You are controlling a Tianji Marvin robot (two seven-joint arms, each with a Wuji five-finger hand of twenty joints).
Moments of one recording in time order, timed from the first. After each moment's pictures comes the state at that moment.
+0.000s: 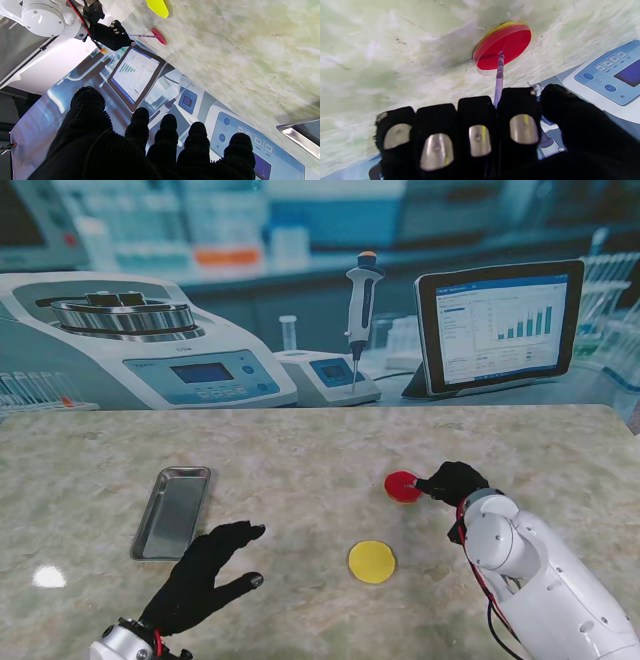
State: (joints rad) left arm 2.24 -1.11 -1.46 -2.07 0.56 -0.24 0.05; right arm -1.46 -1.10 1.23 -1.50 -0.63 0.31 0.10; left_hand 0.74 -0.02 -0.01 -0.07 0.23 0.02 0.22 0.17 0.20 0.05 0.15 0.32 0.08 0.11 0.07 0.42 -0.07 0.30 0.07 0.35; right_hand 0.34 -0.36 0.85 0.09 1.29 -0.13 1.45 1.30 1.38 0.05 1.44 1.27 1.26 0.17 1.64 0.93 0.84 0.41 1.74 1.04
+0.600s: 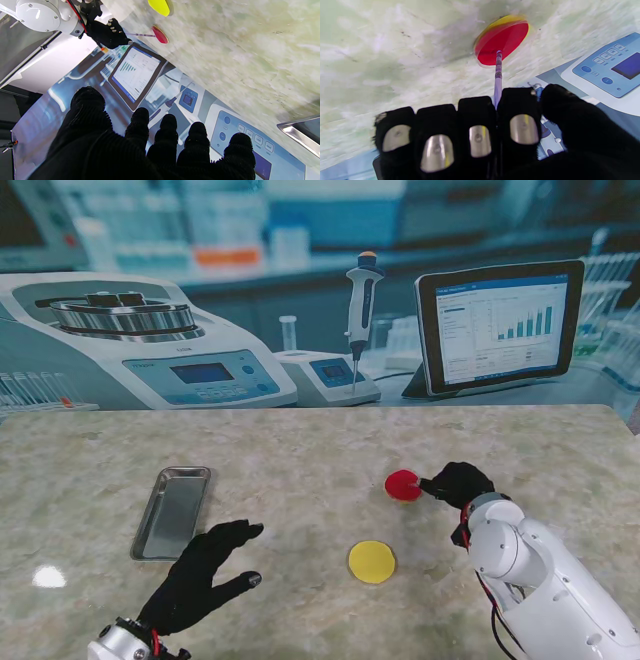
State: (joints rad) left arm 2.25 -1.11 -1.47 -2.07 0.55 -0.24 0.05; right arm -1.51 -1.09 1.26 -1.55 -0.64 0.30 0.07; left_hand 0.74 -0.02 -0.01 -0.07 0.23 0.02 0.22 0.17 0.20 0.05 0.15 0.32 0.08 0.11 0.07 0.42 -0.07 0.30 0.07 0.35; right_hand 0.34 -0.36 0.85 0.09 1.29 -0.13 1.45 1.30 1.39 0.05 1.44 1.27 1.26 0.17 1.65 0.94 0.86 0.41 1.74 1.02
